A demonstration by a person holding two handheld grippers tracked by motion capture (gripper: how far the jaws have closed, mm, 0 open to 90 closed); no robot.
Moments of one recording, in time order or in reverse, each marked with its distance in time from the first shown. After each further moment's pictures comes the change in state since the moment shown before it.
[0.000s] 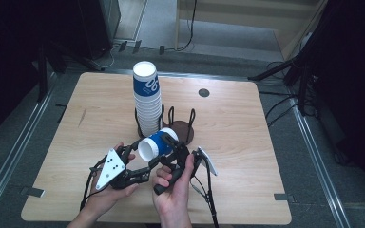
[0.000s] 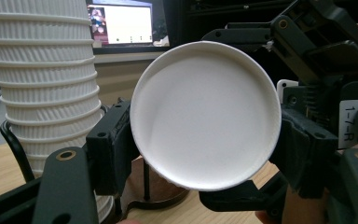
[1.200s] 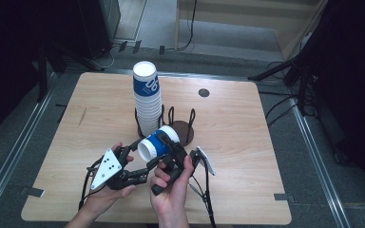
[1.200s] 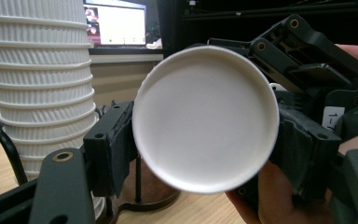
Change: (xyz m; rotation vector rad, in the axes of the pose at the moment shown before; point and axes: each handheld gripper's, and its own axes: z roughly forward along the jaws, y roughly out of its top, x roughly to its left) left arm 0.003 0.004 -0.006 -0.008 -0.031 -0.038; right arm 0.001 -0.004 0.003 0.001 0.069 -0.026
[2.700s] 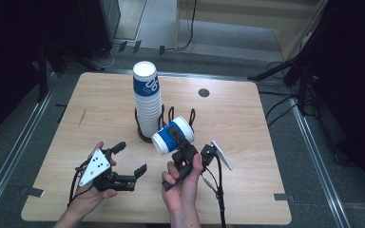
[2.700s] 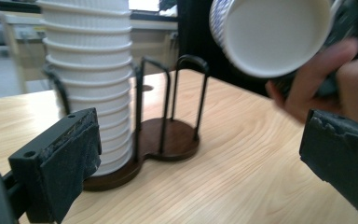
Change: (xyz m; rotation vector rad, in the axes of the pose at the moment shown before) left arm 0.021 -0.009 -0.025 0.135 0.062 -0.049; right arm 0.029 0.015 -0.017 -0.112 0.033 -0.358
